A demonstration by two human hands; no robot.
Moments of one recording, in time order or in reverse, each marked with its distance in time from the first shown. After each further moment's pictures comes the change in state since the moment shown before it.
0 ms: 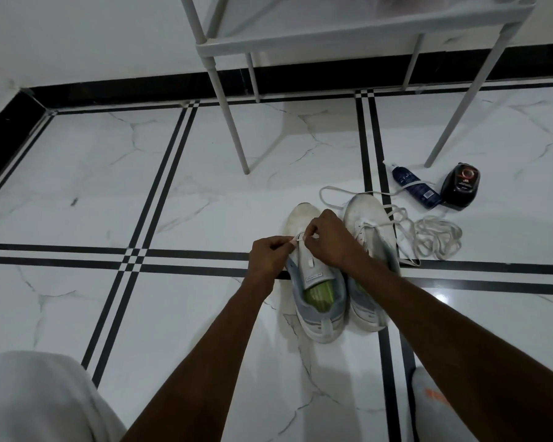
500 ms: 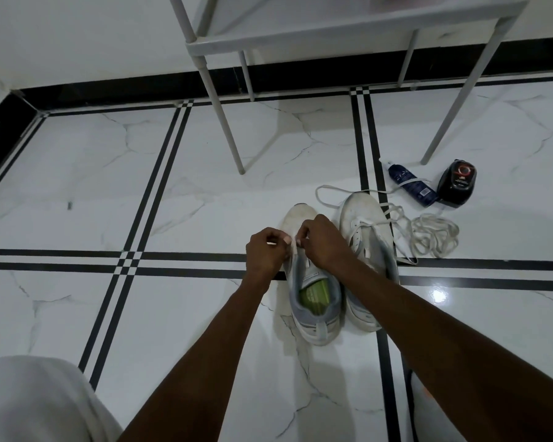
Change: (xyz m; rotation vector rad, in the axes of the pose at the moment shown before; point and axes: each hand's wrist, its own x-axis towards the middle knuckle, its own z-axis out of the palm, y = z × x) left_hand 0.006 0.003 0.003 0.167 0.112 0.205; right_hand 0.004 -0.005 0.011 -0.012 -0.022 0.114
